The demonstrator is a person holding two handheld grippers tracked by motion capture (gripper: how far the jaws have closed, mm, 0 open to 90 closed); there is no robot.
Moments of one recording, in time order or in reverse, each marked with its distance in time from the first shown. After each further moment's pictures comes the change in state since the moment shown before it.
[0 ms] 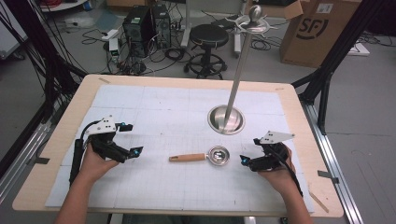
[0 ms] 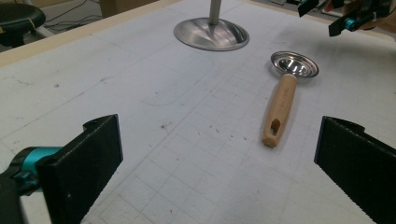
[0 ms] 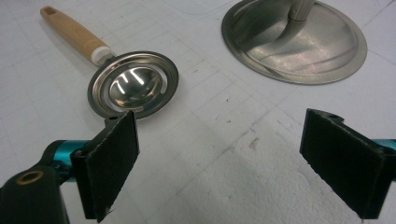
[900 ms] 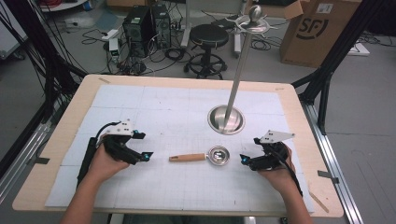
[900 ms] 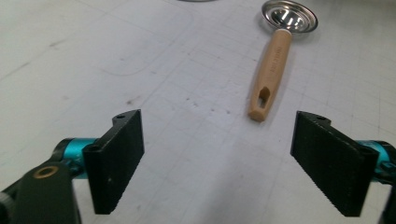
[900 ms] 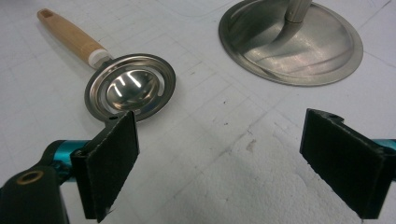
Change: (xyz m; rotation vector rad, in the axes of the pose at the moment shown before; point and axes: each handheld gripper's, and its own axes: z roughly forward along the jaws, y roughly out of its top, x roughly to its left) left arm -0.009 0.002 0.021 0.170 -0.032 0.027; right arm -0.001 0.001 0.000 -0.003 -0.005 0.003
